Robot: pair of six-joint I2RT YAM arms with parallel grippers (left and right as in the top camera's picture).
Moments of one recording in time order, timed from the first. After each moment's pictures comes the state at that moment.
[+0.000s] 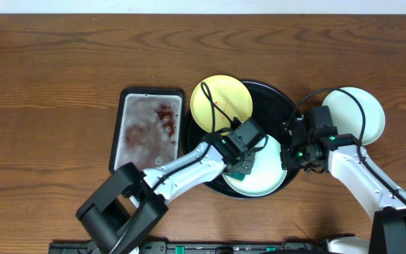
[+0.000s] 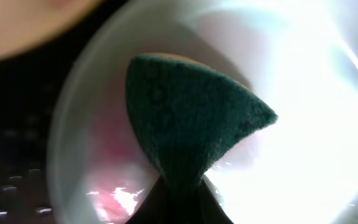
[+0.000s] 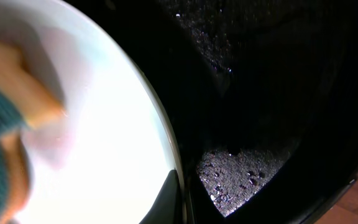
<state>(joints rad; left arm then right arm) -0.87 1.79 1.08 -0.51 0.03 -0.60 0.17 1.47 0.72 -0.59 -0.24 0.10</state>
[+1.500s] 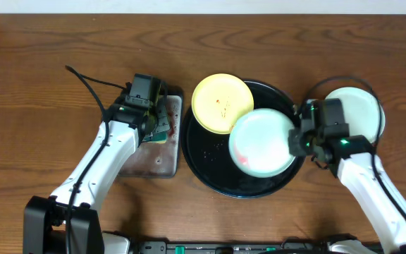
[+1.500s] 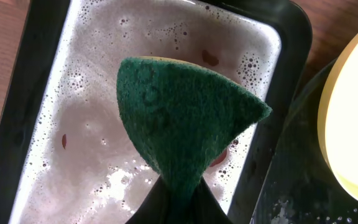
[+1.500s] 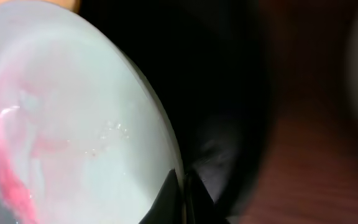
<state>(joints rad) -0.24 1.52 1.02 -0.68 -0.08 -0.47 0.17 1.31 0.78 -0.54 -0.05 0.09</state>
